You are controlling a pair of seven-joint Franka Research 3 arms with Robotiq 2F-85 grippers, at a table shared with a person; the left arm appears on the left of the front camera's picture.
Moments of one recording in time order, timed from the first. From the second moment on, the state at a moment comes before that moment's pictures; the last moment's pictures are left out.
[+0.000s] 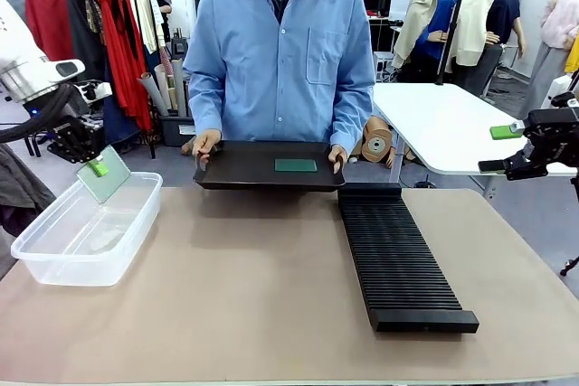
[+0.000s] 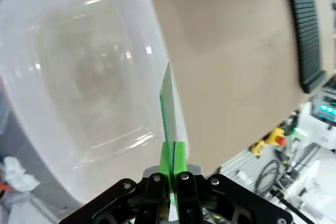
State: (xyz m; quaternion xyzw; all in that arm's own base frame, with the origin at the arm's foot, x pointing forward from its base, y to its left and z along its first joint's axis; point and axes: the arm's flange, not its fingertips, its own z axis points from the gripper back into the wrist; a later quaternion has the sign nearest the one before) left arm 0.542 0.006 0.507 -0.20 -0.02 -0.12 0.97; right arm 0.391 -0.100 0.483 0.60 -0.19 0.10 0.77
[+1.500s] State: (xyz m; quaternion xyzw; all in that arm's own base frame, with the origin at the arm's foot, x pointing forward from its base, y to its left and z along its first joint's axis) left arm 0.579 0.015 0.390 -0.16 -0.02 -0.08 0.98; right arm 0.391 -0.100 0.483 0.60 -0.19 0.10 0.77
